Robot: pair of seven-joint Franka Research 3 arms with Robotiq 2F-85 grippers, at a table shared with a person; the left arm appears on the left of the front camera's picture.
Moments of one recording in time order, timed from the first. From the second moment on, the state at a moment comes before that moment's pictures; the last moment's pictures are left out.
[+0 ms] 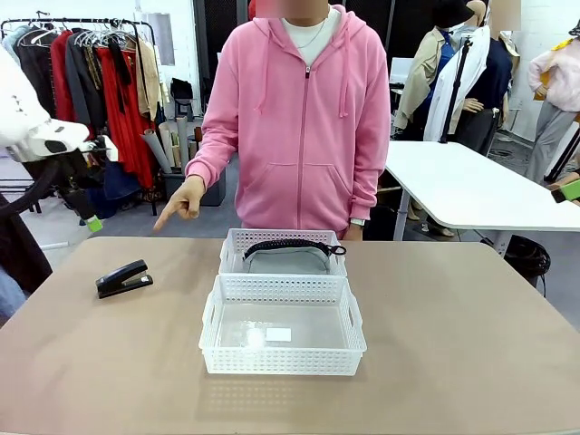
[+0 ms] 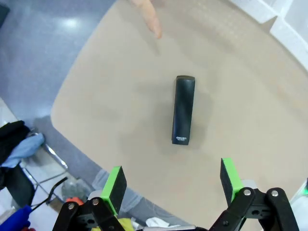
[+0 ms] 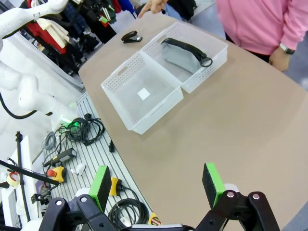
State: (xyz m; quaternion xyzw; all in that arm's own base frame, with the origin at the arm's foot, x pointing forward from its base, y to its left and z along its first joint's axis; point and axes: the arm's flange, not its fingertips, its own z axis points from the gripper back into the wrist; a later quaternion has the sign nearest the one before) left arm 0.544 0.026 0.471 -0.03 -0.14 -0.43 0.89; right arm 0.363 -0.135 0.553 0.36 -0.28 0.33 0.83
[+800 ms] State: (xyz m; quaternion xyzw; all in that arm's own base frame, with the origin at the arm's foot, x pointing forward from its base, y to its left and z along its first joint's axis) left arm 0.549 0.020 0.466 -0.03 -0.13 -0.44 0.89; right arm 0.363 -0.135 0.553 0.36 -0.28 0.33 0.83
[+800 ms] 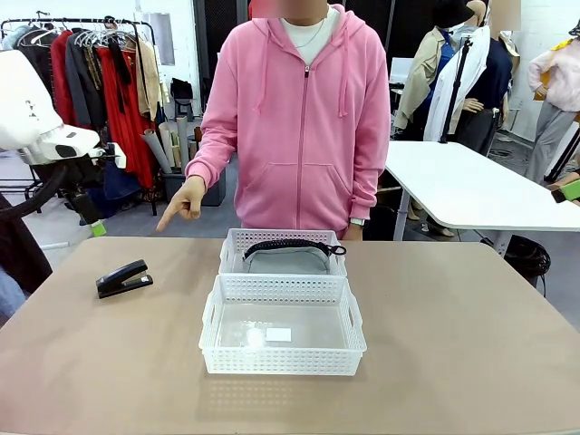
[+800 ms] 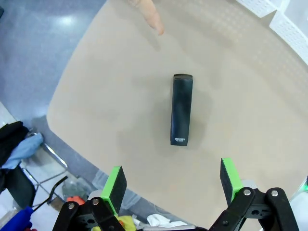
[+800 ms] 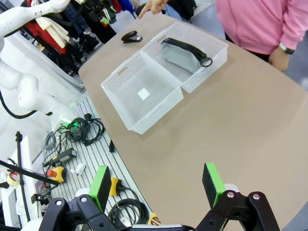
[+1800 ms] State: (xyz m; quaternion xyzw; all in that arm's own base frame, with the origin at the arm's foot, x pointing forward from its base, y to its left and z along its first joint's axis) left arm 0.604 -0.011 0.391 0.00 -0.07 -0.55 0.83; right arm 0.363 -0.135 0.553 0.36 -0.28 0.33 0.83
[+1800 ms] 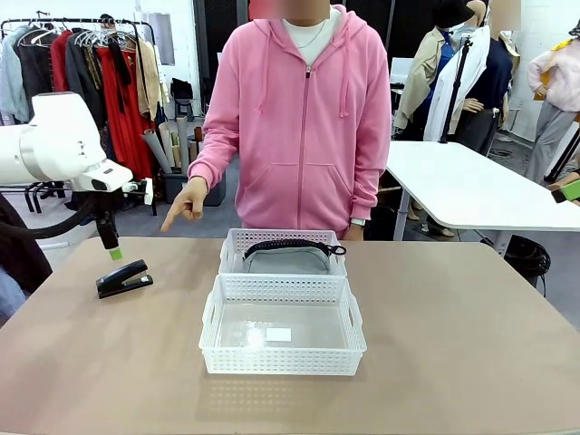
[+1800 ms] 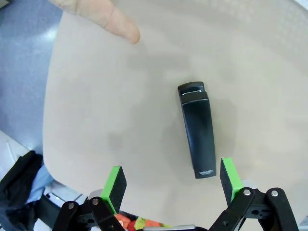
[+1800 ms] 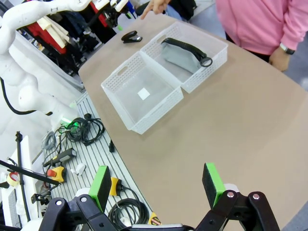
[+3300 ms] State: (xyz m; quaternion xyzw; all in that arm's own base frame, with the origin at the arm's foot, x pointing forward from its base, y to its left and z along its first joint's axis) left arm 0.618 -0.029 0.320 -0.03 -0.03 -0.59 0.81; right arm 0.363 -0.135 0.553 0.36 -0.28 0.33 0.83
